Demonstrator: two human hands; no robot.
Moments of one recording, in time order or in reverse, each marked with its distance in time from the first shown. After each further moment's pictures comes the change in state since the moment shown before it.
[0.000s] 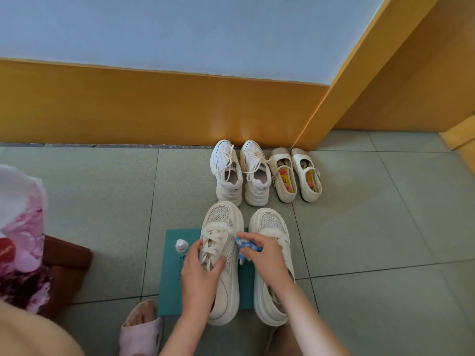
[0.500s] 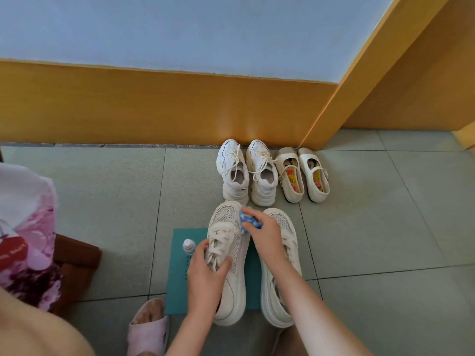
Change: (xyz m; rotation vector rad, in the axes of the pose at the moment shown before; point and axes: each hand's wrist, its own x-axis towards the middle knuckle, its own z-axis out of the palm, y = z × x) left_hand 0.002 -0.002 -0.001 0.009 0.001 -0.020; right_hand 0.044 -0.015 0.014 -0.052 0.122 -0.074
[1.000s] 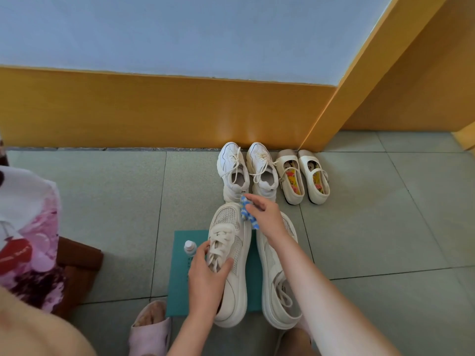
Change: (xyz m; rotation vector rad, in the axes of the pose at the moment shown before) left_hand -0.001 0.004 -0.002 -0.014 -0.012 -0.002; right_hand 0.033 -0.020 -0.010 0.117 -0.075 0.054
